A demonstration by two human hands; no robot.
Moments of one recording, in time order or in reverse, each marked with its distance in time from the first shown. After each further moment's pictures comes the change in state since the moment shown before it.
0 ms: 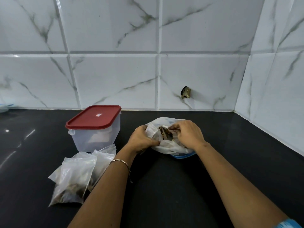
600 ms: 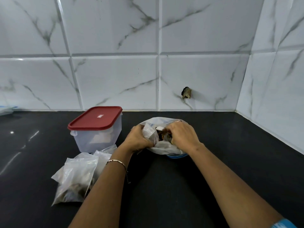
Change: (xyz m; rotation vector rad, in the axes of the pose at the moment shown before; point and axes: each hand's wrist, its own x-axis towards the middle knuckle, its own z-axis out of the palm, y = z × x) left_hand 0.002 -0.006 -0.015 0.100 0.021 0.000; right_hand 0.000 -0.020 0.006 -0.210 0.024 -0.170
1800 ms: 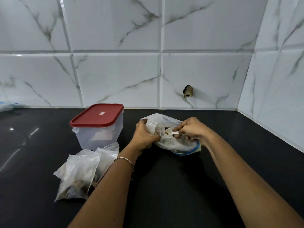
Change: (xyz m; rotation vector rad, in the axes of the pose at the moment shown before) left_hand 0.002 0.001 0.022 -0.232 0.128 0.026; right_hand 0.003 0.021 -0.025 0.864 -0.312 0.576
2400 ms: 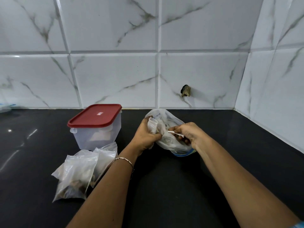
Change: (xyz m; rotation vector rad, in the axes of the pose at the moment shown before) left_hand -0.010 0.010 0.008 -0.108 -0.062 0.117; right_hand -0.007 0.004 0.017 0.390 0.047 0.175
